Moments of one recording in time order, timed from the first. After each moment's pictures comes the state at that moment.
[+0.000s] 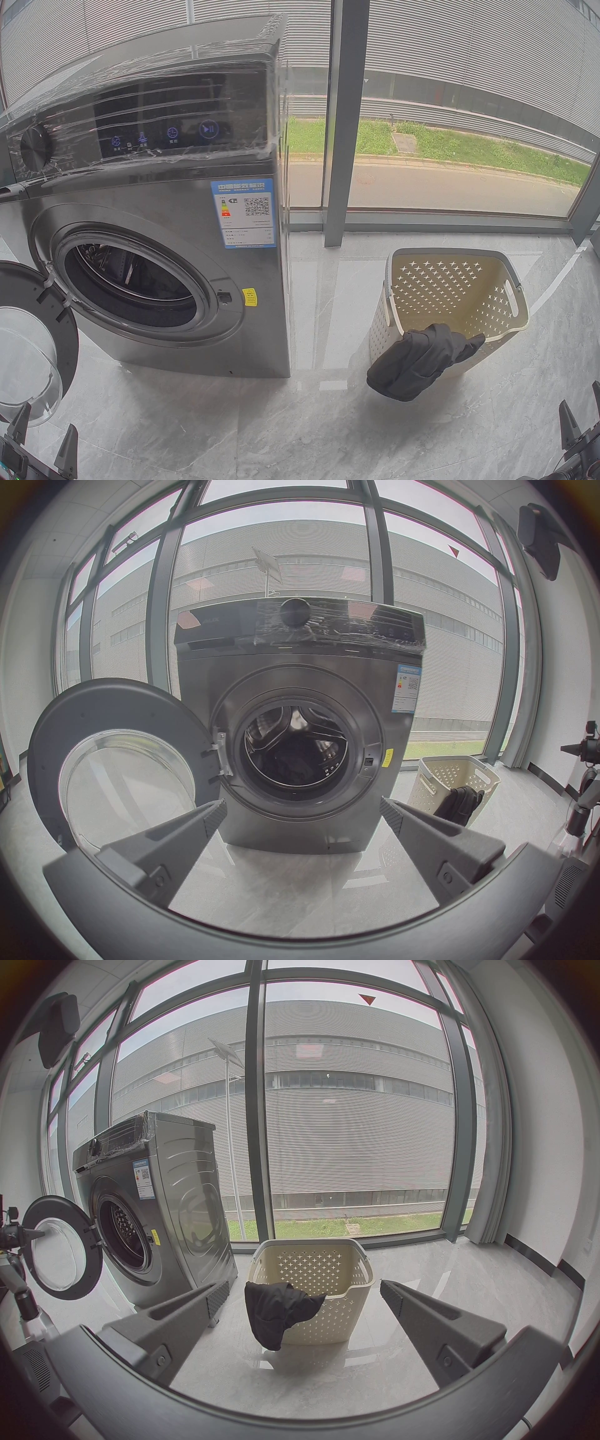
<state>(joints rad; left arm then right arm) 0.00 0.02 -0.02 0.00 0.03 -0.03 0.00 0.02 -0.02 -0.01 -0.03 0.03</state>
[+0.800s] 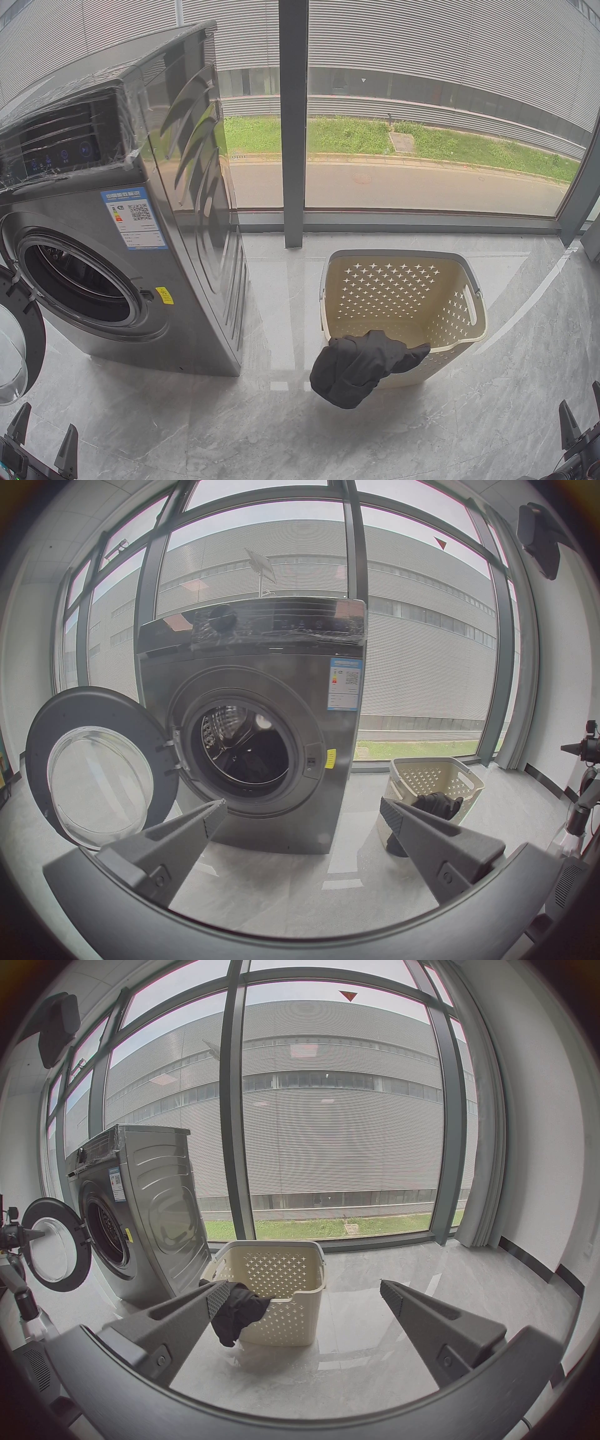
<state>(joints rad) 0.00 0.02 -0.02 0.00 0.03 -0.03 0.00 0.02 -0.02 -0.01 -0.03 0.03</state>
